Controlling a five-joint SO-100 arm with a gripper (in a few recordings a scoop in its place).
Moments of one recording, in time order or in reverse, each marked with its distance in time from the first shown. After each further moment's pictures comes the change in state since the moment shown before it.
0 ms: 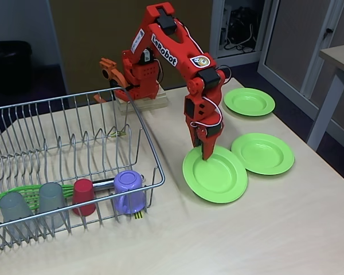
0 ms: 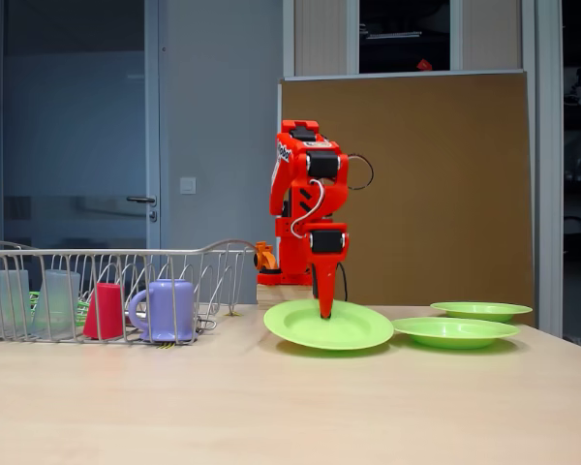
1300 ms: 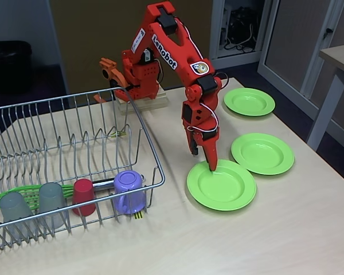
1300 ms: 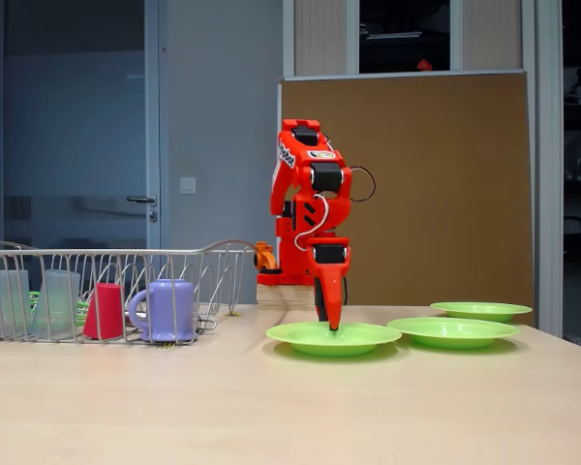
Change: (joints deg) arm -0.3 -2.0 8.4 -8.1 2.5
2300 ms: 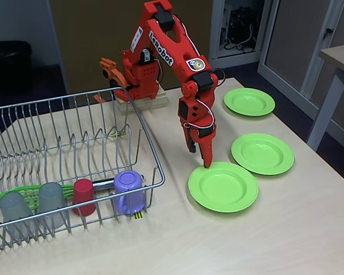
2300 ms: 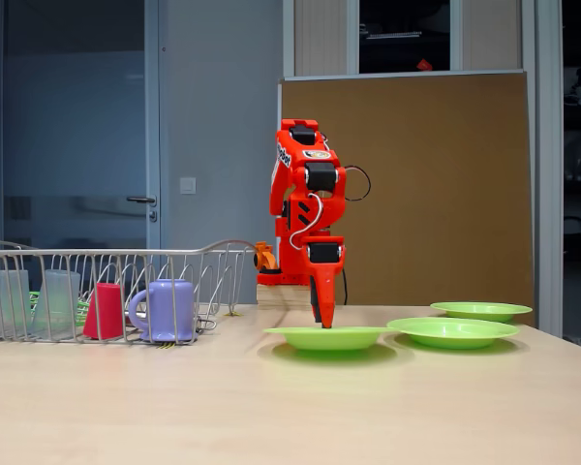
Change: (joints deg) arm 1.1 5.4 5.1 -0.5 0.6
